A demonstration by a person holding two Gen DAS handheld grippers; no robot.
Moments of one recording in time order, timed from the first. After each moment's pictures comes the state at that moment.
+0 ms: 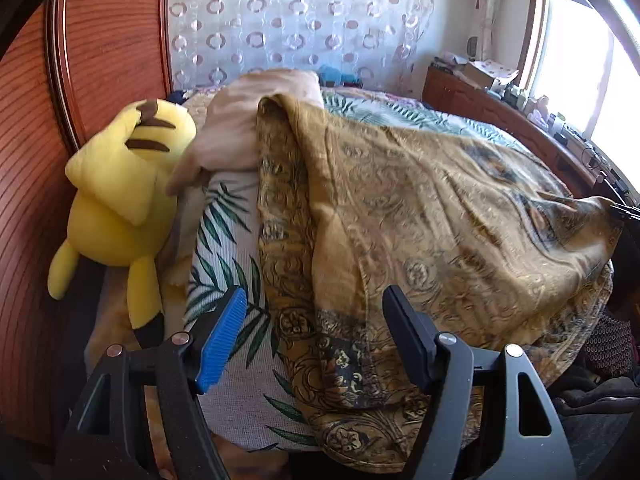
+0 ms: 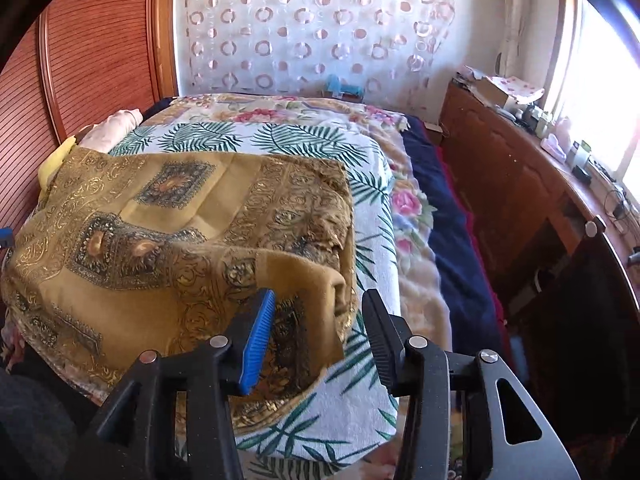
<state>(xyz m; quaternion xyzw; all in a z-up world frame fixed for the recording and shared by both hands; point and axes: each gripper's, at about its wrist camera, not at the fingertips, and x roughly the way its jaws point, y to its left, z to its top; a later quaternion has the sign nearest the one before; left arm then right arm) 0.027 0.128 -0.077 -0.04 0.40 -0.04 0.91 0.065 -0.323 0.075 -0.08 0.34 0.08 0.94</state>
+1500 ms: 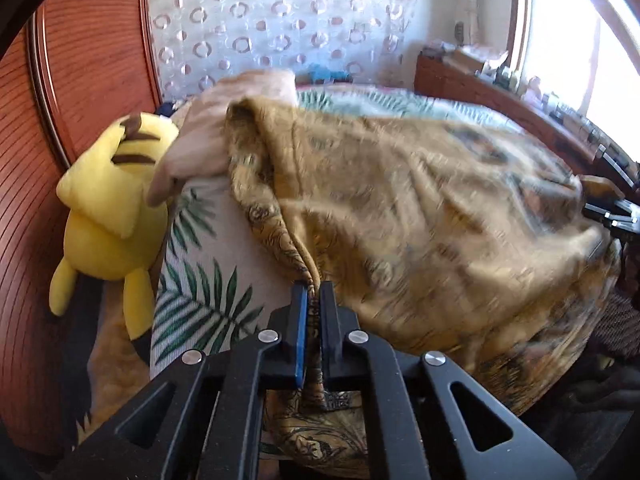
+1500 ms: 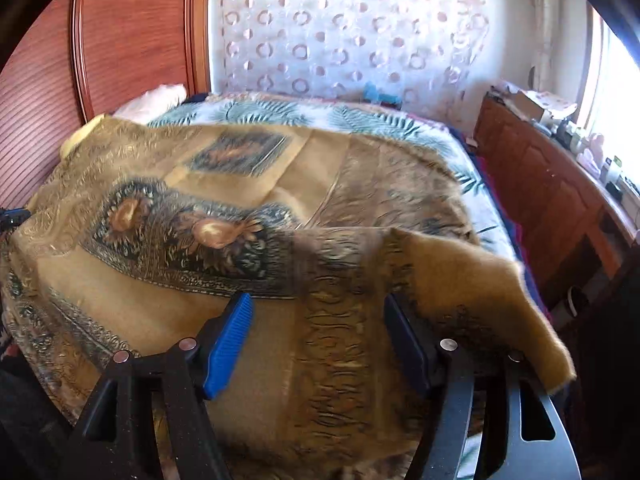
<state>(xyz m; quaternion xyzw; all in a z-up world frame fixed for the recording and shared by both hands) 0.027 0.097 -0.072 0.00 0.39 -0.05 0.92 0.057 -0.247 0.004 -0.08 0.31 0.13 0.94</state>
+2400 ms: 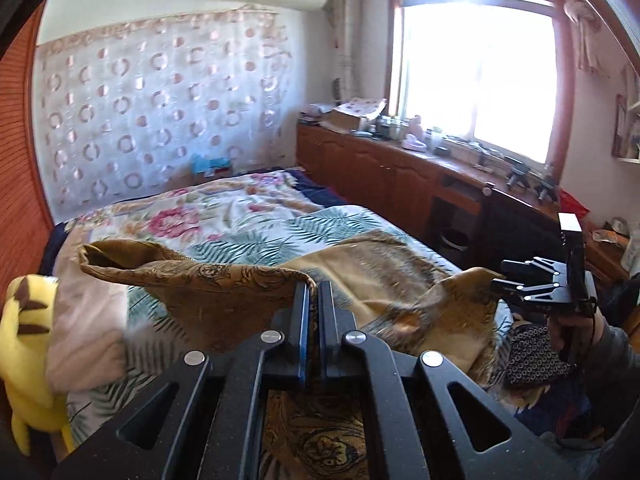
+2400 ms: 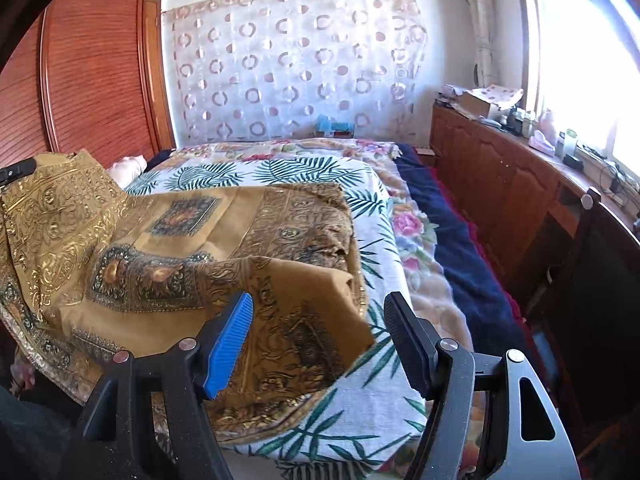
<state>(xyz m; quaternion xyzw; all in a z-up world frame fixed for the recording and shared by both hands) 0.085 -0.051 0.055 0.03 0.26 -0.25 0.93 0.010 -0.319 0.036 -0.01 0.26 0.08 0.96</state>
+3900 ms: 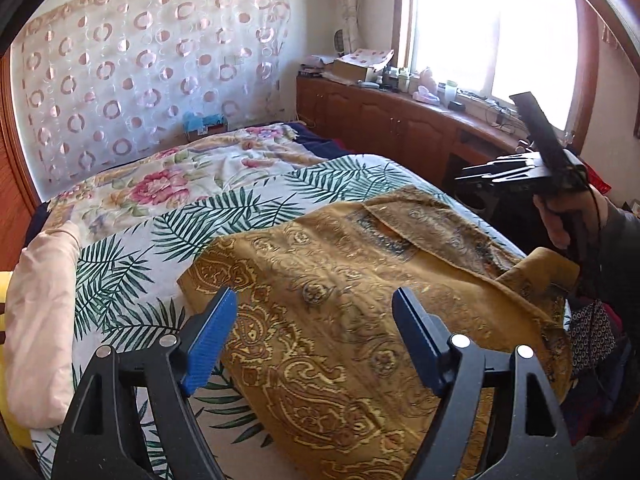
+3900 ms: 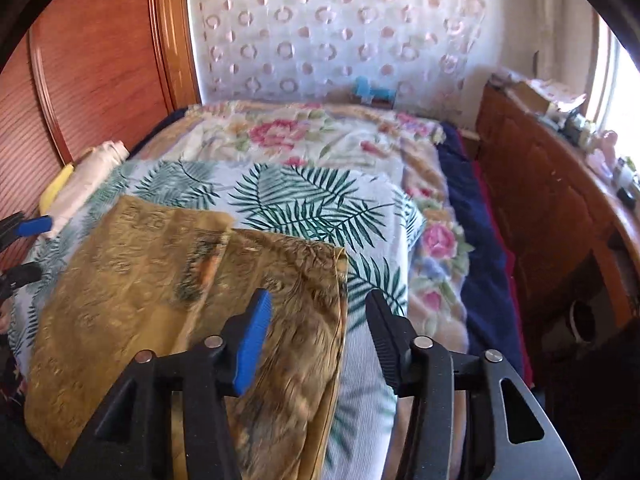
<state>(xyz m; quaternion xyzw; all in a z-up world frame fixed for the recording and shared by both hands) 0.180 -0.081 -0.012 0.06 0.35 -0.23 0.91 0.229 -0.308 0.048 -0.06 0.36 0.15 0.92</state>
